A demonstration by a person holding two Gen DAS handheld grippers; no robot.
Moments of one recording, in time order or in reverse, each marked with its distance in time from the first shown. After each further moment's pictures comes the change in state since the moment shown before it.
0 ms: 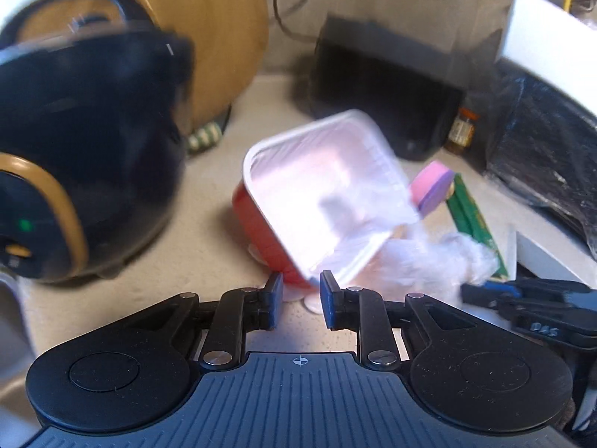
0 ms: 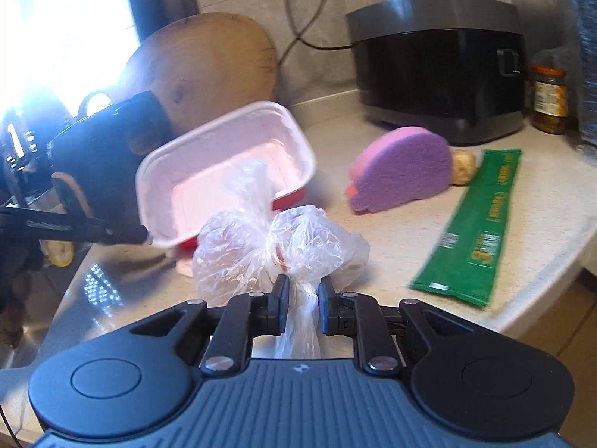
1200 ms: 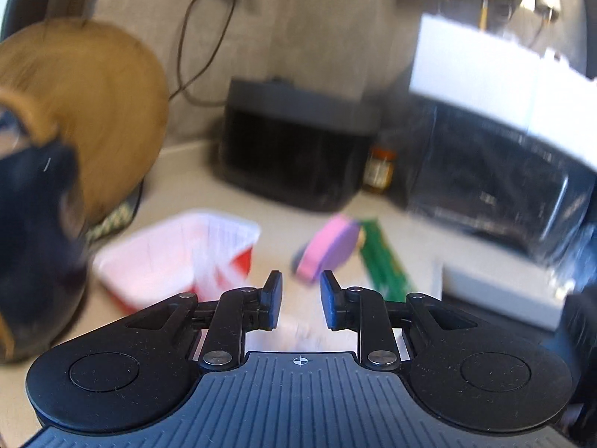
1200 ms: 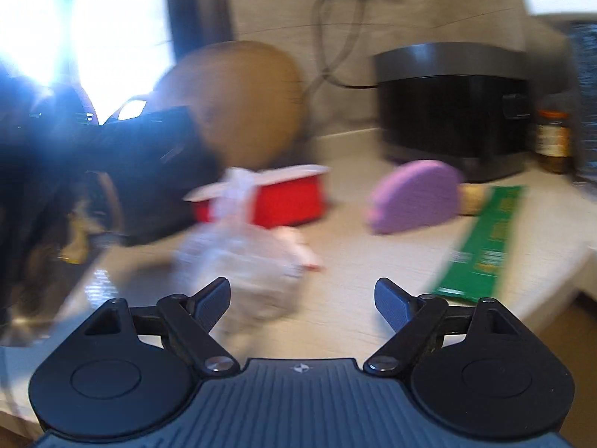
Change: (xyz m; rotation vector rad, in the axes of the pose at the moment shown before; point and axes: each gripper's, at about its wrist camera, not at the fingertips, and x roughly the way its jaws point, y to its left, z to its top) left arm -0.005 -0.056 0.036 0.124 -0.158 -0.210; right arm -0.022 0.022 -0.019 -0.063 -0.120 0.043
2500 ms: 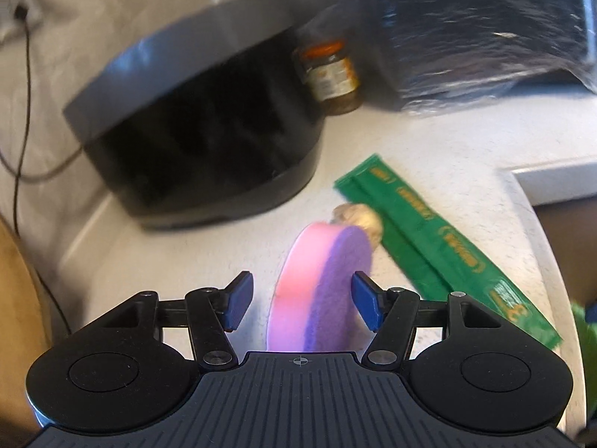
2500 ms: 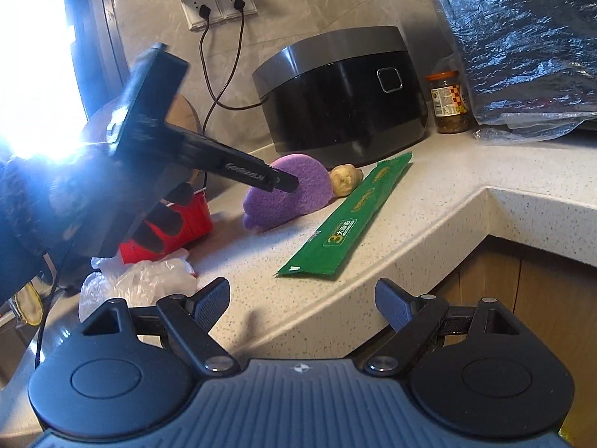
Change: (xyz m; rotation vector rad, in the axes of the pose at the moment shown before) left arm 0.225 -0.081 0.026 0.562 0.250 0.071; right arm -0.052 -0.093 -0.037 0.220 -0.107 -0.210
